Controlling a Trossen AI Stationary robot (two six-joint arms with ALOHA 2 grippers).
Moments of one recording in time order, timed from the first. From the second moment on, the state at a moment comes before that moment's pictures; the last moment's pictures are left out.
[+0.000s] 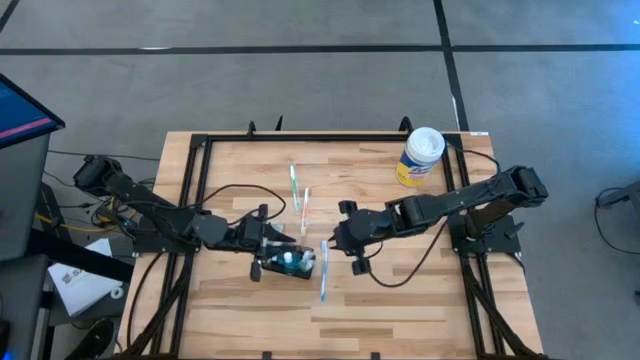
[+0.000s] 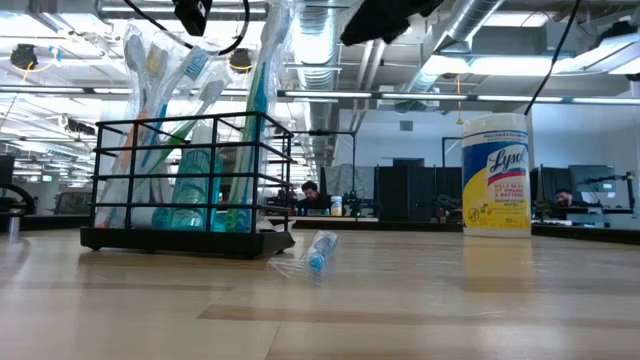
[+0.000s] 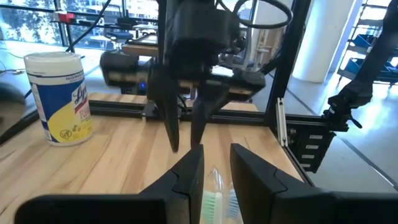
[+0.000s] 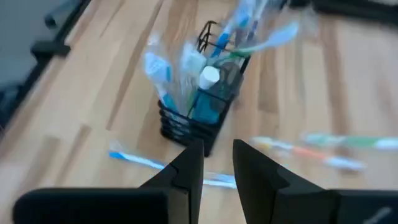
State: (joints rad) left arm -0.43 1.13 0.59 0.46 -0.41 -0.14; right arm 0.24 1.58 1.27 -0.43 0.11 -0.05
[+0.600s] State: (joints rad) left arm -0.43 1.13 0.59 0.47 -0.41 -0.14; right arm 0.21 1.82 1.27 -0.47 0.05 0.64
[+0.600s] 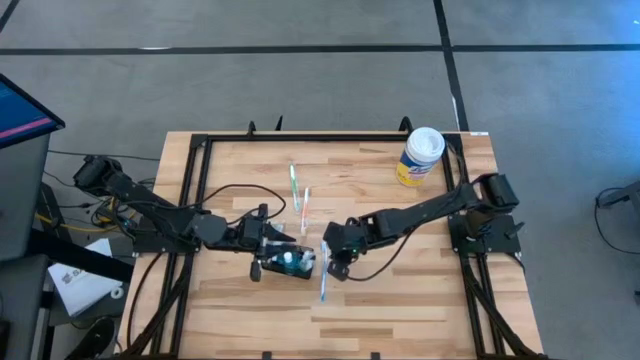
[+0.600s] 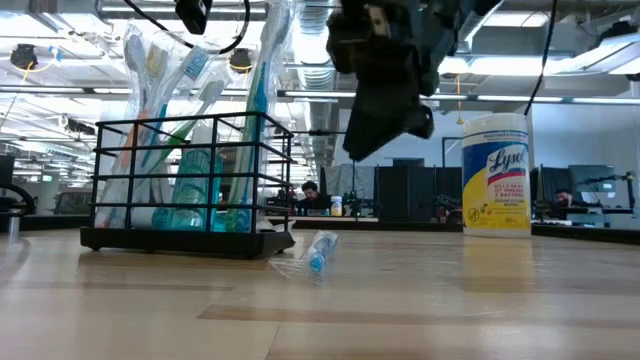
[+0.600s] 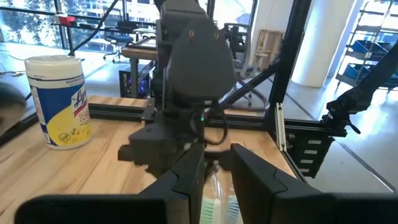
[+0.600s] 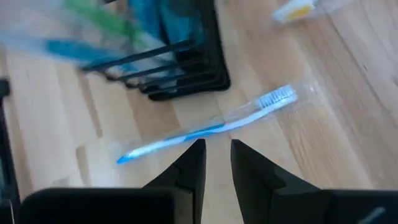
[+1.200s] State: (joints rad) left arm -0.43 1.13 0.59 0.47 -0.41 -0.14; right arm 0.21 1.87 1.27 -0.44 0.06 0.92
